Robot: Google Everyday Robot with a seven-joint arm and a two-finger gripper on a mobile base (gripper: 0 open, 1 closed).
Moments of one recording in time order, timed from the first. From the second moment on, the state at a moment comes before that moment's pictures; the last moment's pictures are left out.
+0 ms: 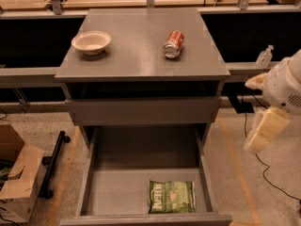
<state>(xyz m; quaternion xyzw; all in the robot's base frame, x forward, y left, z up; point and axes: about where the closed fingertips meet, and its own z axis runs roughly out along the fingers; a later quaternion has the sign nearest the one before) 0.456 -0.233 0.878 -0.58 0.79 0.05 0.18</state>
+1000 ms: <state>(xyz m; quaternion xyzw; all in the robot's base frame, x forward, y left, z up) 0.464 -0.185 0.725 -0.50 0.82 0.16 0.21</state>
